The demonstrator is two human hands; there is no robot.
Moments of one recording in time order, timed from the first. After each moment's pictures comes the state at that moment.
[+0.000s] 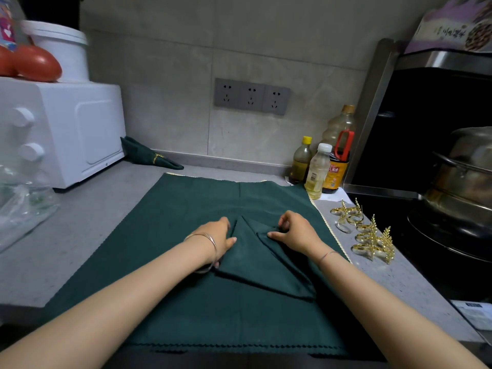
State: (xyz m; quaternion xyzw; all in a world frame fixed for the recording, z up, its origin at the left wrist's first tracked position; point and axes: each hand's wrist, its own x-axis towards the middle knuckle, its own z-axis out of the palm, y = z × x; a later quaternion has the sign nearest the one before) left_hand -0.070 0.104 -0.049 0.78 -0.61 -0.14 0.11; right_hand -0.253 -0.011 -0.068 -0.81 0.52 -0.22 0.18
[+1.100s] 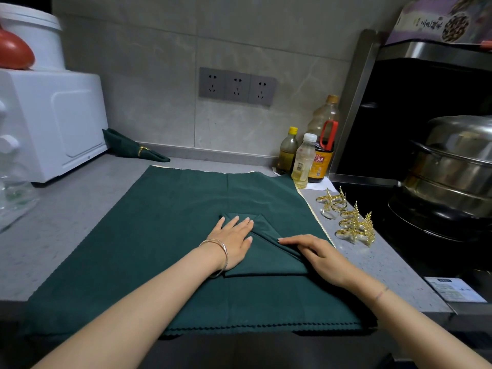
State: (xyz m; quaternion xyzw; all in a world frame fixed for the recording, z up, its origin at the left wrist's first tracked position) left_hand -0.112 0.089 -0.087 0.67 -0.74 -0.07 0.03; right_hand -0.347 0.046 -0.083 -0.87 0.36 -0.22 0.25
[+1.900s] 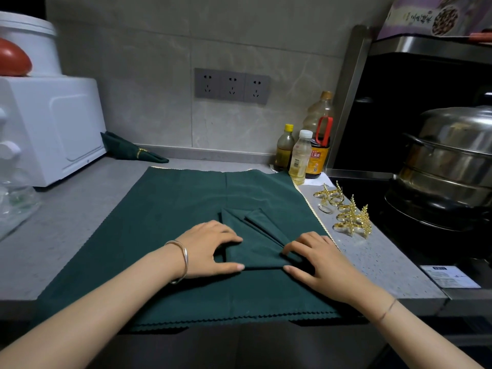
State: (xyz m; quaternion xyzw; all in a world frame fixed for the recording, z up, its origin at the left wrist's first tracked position) left_hand -0.076 0.151 -0.057 0.58 -0.81 -0.03 0.07; right_hand -0.350 0.091 -0.078 -0.92 0.36 -0.13 -0.03
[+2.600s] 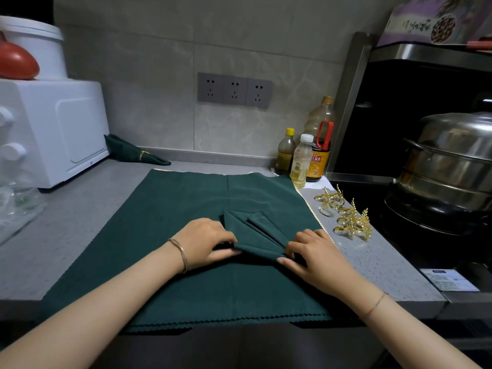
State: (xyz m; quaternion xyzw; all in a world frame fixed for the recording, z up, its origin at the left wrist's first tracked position) left_hand -0.056 0.128 -0.074 0.47 -0.84 0.16 0.22; right_hand -0.329 0.085 -0.075 -0.90 0.37 -0.18 -0.12
